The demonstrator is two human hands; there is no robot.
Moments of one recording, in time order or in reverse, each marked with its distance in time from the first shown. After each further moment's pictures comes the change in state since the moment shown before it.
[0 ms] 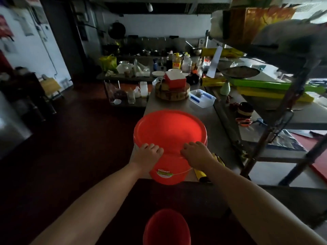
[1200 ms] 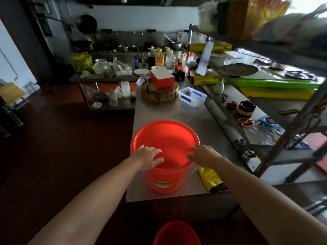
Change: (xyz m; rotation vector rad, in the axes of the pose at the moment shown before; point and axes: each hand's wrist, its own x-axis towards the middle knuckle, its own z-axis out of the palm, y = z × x) left_hand 0.102 -0.134 0.064 -0.481 -0.295 0.015; right_hand 0.113 0.037 0.038 0.450 -0.196 0.349
